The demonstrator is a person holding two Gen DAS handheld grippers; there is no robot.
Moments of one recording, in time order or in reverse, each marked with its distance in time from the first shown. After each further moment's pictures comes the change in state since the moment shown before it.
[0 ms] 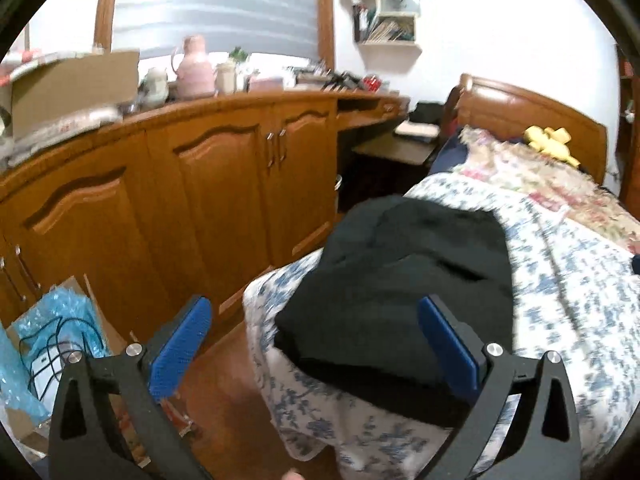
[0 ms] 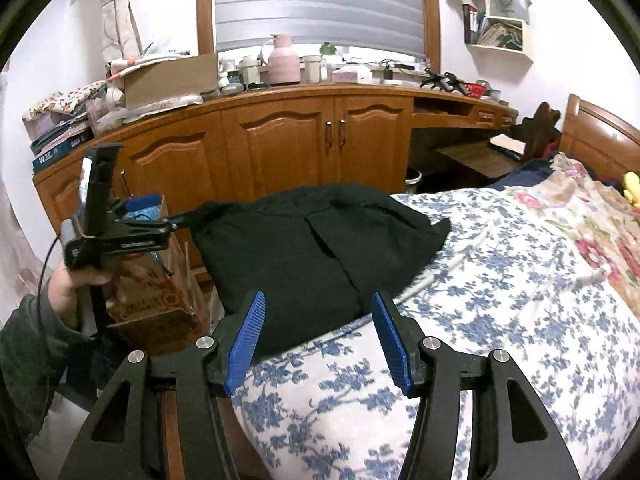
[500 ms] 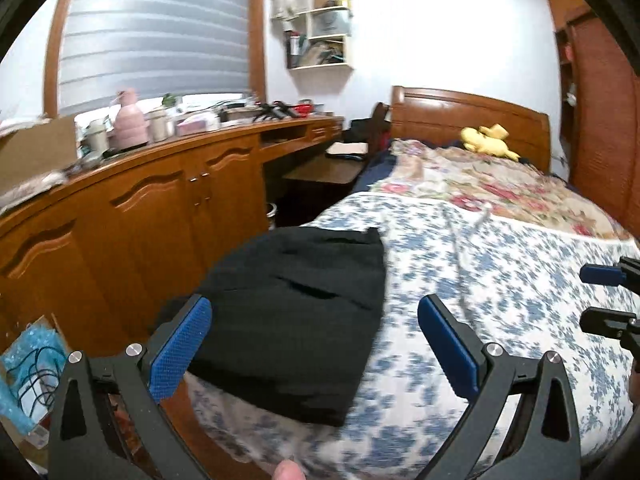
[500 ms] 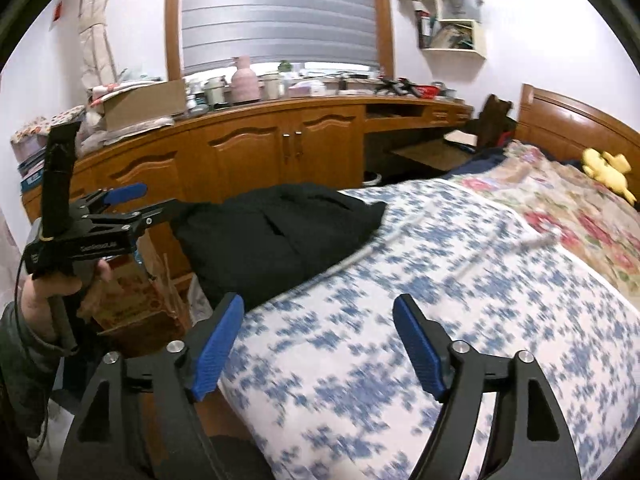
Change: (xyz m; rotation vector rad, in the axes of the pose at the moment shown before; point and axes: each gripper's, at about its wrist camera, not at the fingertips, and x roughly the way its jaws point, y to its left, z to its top) left arm -0.067 -0.122 0.010 0.122 -0.066 -0.155; right arm -0.078 -0.021 -0.055 0.100 -0.044 -0.110
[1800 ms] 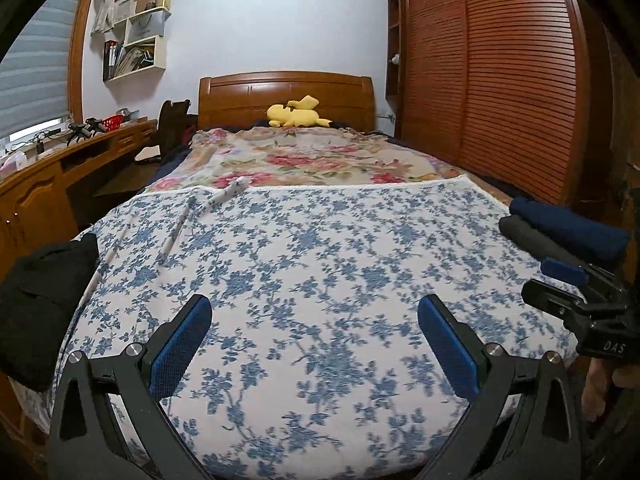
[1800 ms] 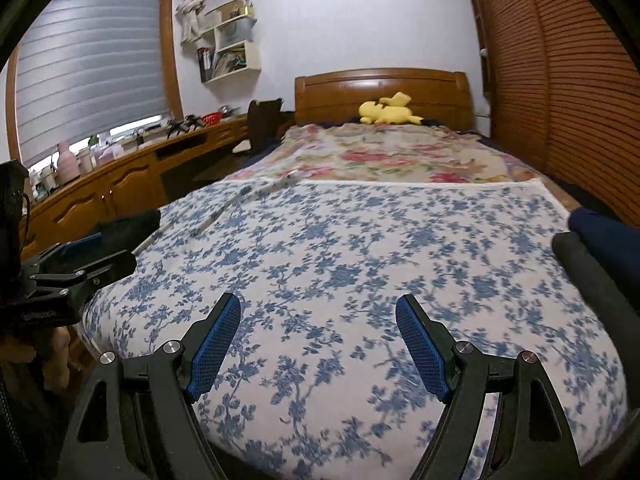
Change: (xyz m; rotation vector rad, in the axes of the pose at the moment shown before) left arm -0.103 -0.315 -0.036 0.200 0.040 -0.549; right arm -0.300 0.003 -0.141 0.400 -0.111 -0.582
